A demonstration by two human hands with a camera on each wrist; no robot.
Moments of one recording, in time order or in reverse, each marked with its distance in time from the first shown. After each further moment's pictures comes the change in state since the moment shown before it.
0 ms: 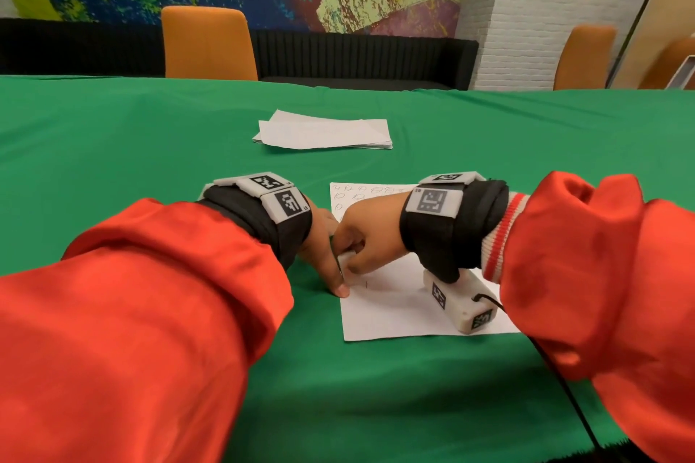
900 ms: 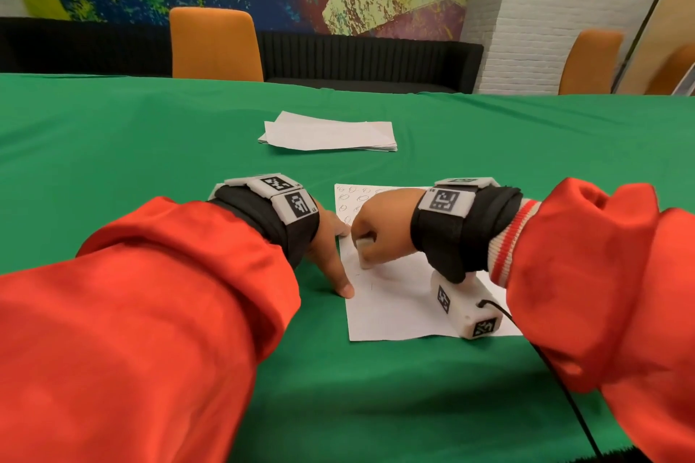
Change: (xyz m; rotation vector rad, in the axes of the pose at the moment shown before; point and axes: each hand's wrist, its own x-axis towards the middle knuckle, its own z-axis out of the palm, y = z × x) left_hand -0.003 -0.002 -0.003 -0.017 -0.012 -0.026; right_hand -0.002 0.004 0.000 -0.101 0.084 0.159
